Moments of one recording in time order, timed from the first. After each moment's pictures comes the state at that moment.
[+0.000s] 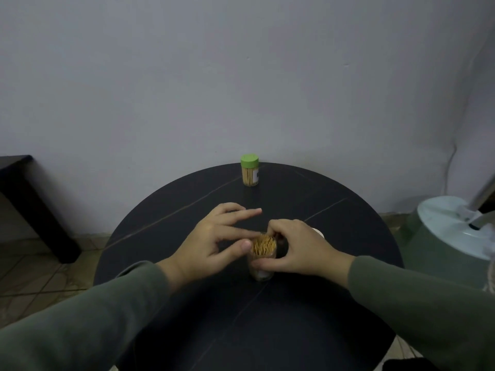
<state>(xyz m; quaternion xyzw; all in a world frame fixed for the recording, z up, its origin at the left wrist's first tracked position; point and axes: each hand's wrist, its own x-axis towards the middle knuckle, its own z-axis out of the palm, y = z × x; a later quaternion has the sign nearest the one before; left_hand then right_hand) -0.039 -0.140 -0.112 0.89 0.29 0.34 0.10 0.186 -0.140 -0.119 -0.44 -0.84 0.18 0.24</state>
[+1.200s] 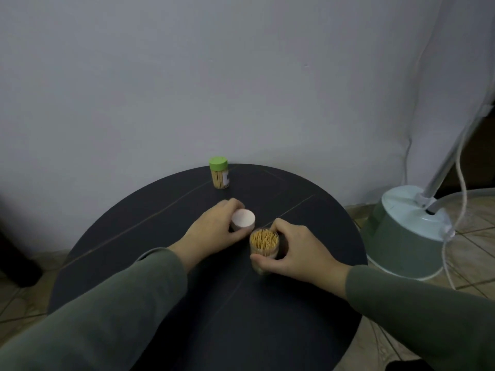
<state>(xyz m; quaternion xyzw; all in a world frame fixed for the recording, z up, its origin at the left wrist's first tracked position) 0.029 -0.076 -0.126 0.85 0.48 0.19 0.09 0.232 -0.162 -0.133 -0.52 -0.75 0.22 0.33</state>
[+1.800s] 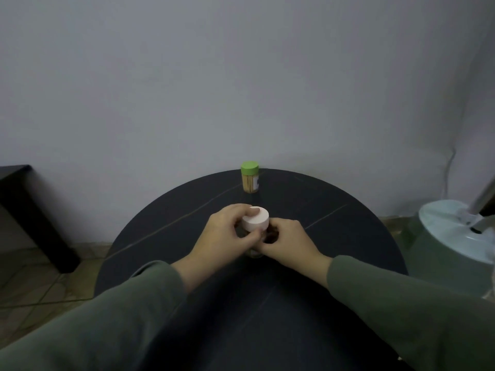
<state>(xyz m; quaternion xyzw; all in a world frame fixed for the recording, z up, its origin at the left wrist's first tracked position) -0.009 -0.117 -0.115 0.78 0.46 0.40 0.15 0.165 -0.118 -0.131 -0.51 -0.71 0.33 0.36</state>
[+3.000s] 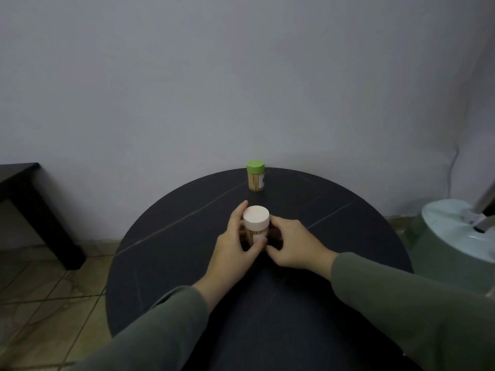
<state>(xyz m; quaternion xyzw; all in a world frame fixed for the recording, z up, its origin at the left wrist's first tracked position) -0.007 -0.138 -0.148 0.68 0.51 0.44 0.29 0.165 -0.119 -0.129 -0.47 -0.78 0.30 0.28</state>
